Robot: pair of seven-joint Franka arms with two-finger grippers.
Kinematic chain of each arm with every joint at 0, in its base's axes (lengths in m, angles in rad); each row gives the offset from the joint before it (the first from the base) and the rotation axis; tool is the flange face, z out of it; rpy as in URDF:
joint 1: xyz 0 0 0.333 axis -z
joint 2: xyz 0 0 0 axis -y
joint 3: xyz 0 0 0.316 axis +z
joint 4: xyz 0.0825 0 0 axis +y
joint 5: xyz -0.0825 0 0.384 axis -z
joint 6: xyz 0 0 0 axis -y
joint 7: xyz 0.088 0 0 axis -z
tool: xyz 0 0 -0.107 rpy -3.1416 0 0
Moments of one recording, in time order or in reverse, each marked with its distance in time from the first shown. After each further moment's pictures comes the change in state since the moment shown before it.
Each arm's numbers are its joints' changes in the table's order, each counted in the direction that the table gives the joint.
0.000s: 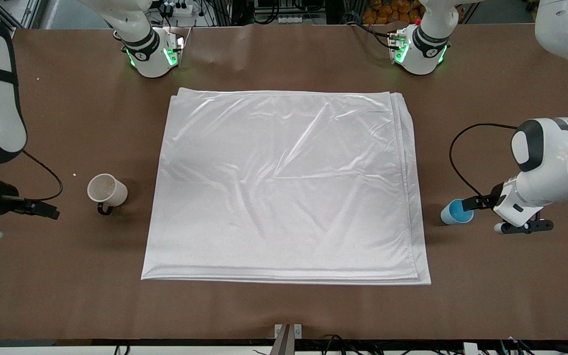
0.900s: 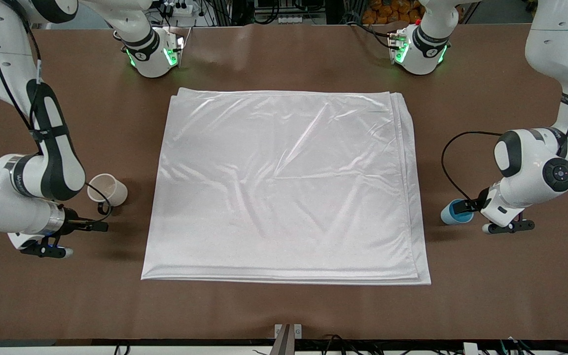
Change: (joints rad) left arm -0.024 -0.082 0.001 0.099 0.000 0.209 0.000; right arm -0.042 -0.252 0.012 0.000 0.000 0.139 0.005
